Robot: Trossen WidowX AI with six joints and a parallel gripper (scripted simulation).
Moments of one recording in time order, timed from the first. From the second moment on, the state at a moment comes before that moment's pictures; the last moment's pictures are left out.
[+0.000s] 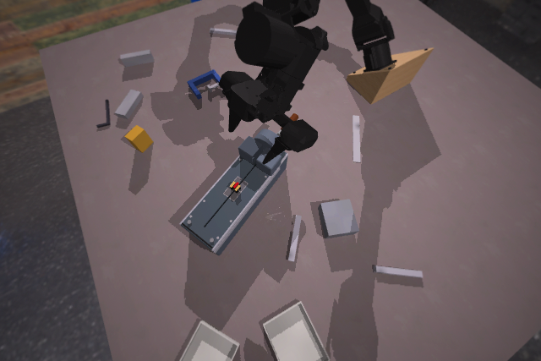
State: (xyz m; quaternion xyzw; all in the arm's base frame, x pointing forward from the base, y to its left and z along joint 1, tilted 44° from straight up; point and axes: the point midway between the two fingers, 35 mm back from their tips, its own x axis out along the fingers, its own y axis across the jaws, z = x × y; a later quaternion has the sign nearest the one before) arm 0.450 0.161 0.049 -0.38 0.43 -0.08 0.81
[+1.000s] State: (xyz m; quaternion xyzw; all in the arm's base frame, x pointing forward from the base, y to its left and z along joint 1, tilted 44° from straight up) arm 0.345 0.144 0.079 -0.40 0.41 0.02 0.82
